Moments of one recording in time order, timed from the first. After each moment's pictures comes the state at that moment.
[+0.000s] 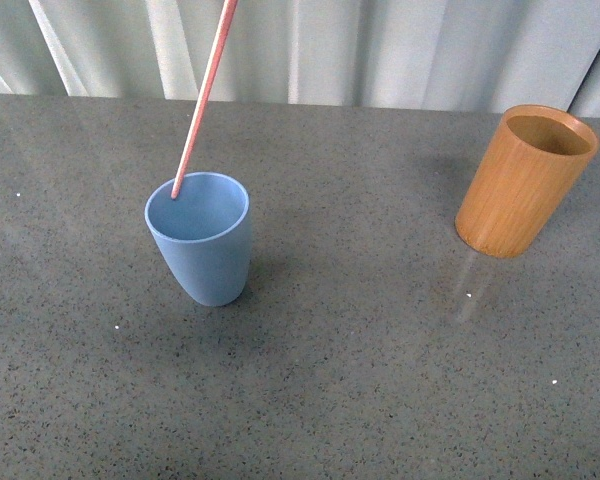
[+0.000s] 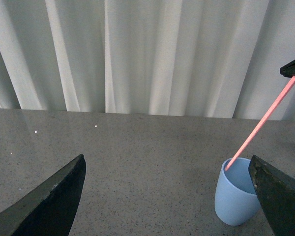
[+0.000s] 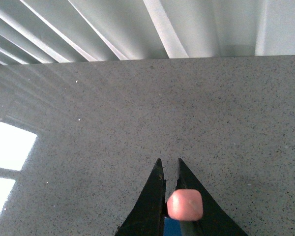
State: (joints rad) left arm 0.00 0.00 0.02 0.00 0.00 0.00; right arm 0.60 1.81 1.28 0.03 -0.03 0.50
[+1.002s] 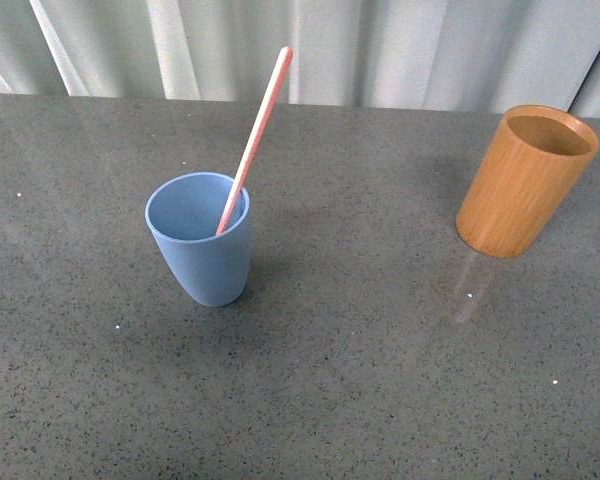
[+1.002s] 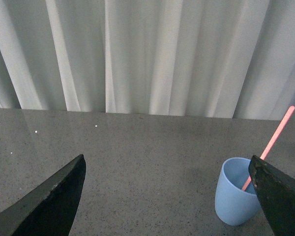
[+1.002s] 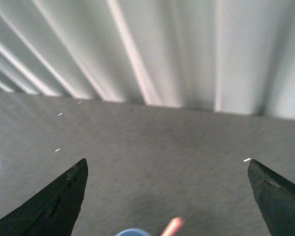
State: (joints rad) left arm 0.00 0.00 0.02 0.00 0.00 0.00; right arm 0.57 1.63 1.14 0.16 0.12 0.33
